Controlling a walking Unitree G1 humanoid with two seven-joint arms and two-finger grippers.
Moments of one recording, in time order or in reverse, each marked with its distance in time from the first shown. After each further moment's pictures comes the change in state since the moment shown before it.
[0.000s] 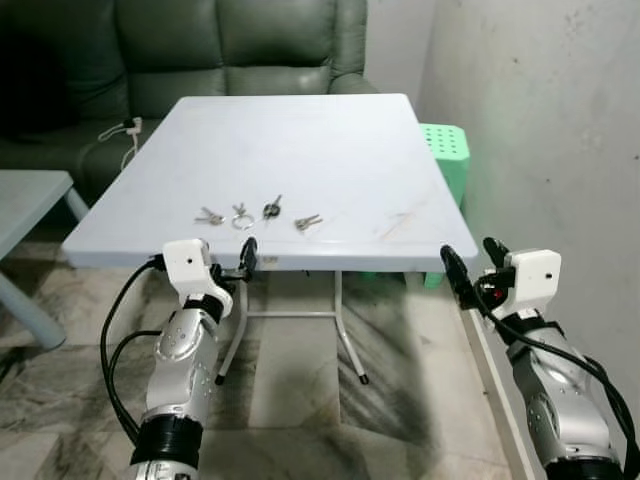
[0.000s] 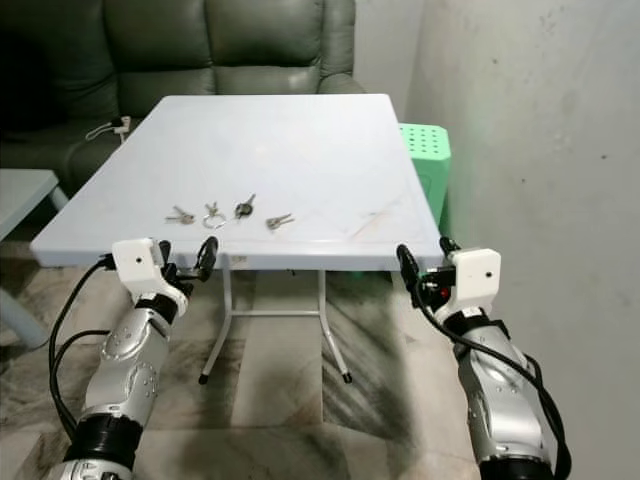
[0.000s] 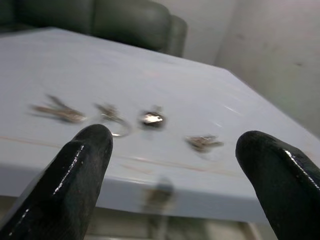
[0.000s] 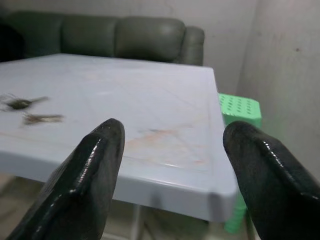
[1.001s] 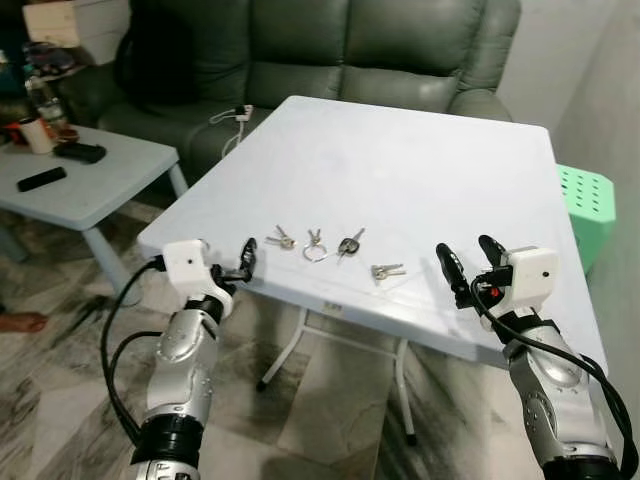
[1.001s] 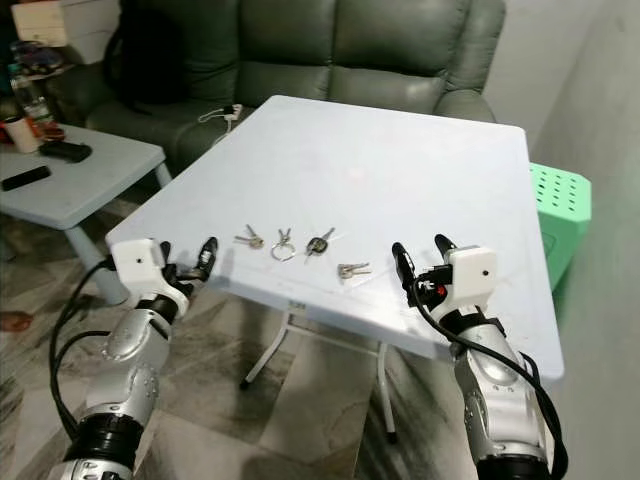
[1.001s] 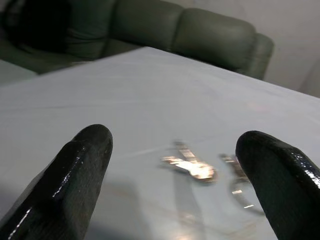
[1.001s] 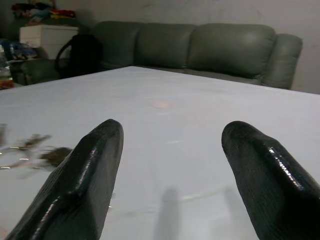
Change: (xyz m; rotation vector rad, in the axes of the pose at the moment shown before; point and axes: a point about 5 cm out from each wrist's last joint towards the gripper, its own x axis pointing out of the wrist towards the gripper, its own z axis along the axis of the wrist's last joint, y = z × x) left arm -0.004 0.018 0.002 0.018 -0.002 0.050; right arm 0.008 0.015 0.005 0.034 -0.032 0.050
